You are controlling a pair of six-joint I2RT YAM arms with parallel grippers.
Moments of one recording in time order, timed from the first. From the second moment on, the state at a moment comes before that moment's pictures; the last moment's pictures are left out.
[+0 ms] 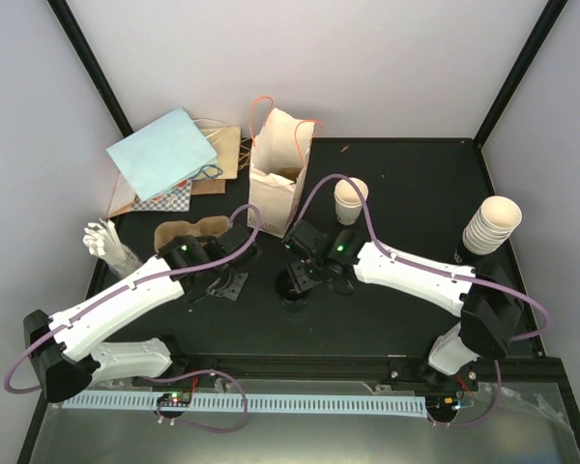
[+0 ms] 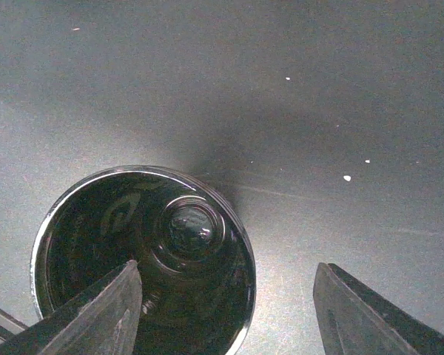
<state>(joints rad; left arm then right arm) -0.87 1.15 1.08 -1.23 -0.26 -0.44 1.02 1.55 1.21 -0.81 0.11 0.52</state>
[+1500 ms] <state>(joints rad) -0.73 1.06 1.05 -1.22 -0.22 -0.42 1.06 1.69 1.32 -0.96 0.28 0.53</state>
